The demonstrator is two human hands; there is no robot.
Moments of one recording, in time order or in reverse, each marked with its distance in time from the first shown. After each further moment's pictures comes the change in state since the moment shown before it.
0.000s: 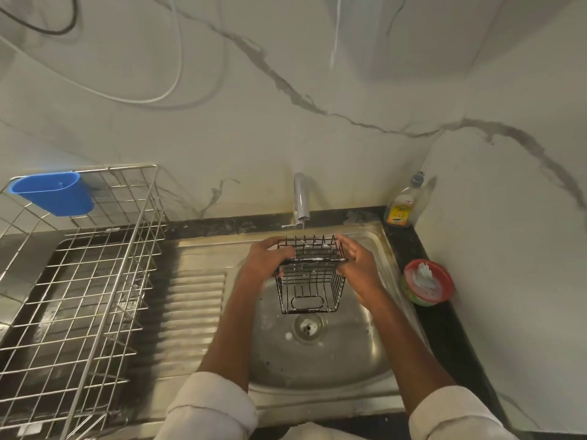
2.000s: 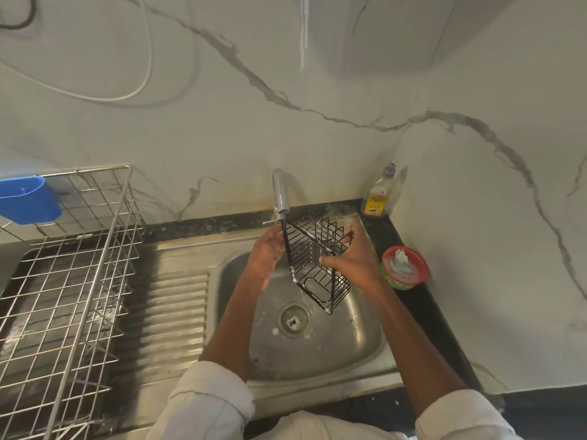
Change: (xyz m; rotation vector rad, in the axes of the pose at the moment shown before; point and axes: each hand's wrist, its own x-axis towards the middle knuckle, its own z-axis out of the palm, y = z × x) left_hand -0.016 0.000 0.039 -0.158 -0.226 0.118; right_hand -0.027 -0.020 -0.029 -0.385 0.159 -0.036
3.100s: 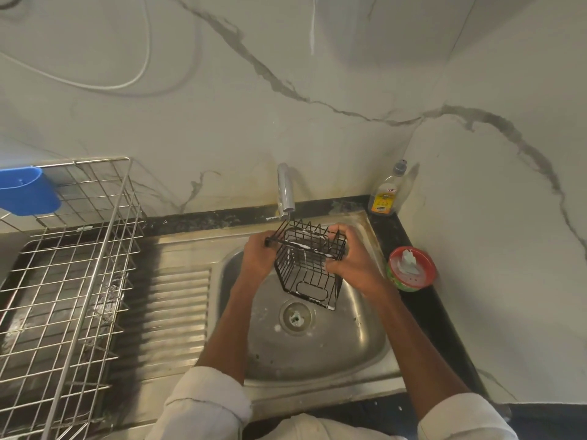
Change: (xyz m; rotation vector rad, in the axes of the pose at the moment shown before) left_hand 0.019 -0.006 -0.020 0.577 0.254 0.134; right_hand -0.003 -0.005 0.004 0.156 -0.226 -0.120
